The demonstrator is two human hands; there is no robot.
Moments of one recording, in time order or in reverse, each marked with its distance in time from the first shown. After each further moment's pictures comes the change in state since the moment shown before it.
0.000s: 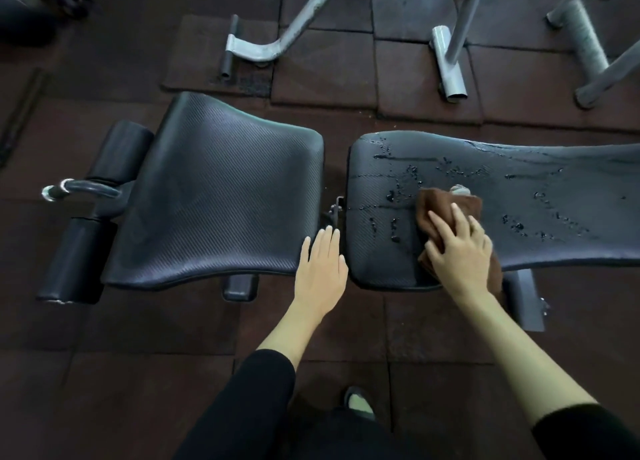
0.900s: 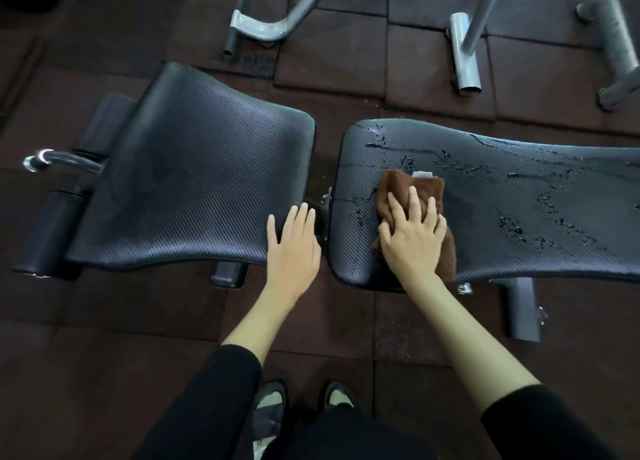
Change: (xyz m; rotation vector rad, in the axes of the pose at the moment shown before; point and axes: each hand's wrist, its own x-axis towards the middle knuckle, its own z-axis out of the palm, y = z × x) left_hand 0.016 -0.006 0.015 0.180 0.157 -0.094; right_hand 0.023 -0.043 0.033 -0.071 -0.144 -0.044
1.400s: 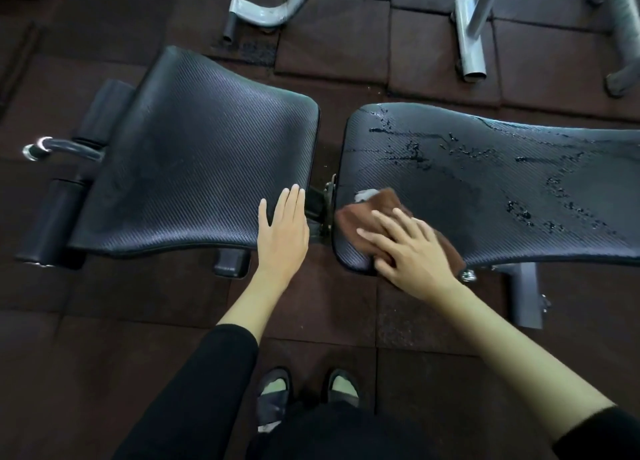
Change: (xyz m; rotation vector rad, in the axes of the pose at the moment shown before) left_hand 0.002 -0.022 0.003 0.071 0.042 -0.030; right_hand -0.038 0.027 0.002 -0.093 -0.053 -0.583
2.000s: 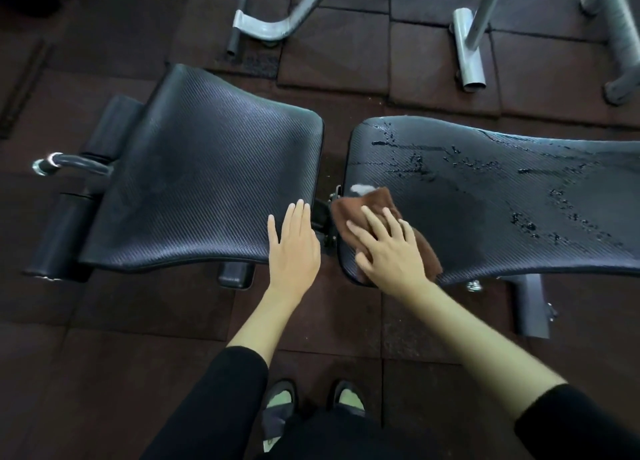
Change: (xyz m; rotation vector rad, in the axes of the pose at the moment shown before) left_hand -0.002 0.011 -0.009 -0.071 -0.050 -0.062; right_hand 0.037 -0.036 0.005 0.008 0.040 0.119
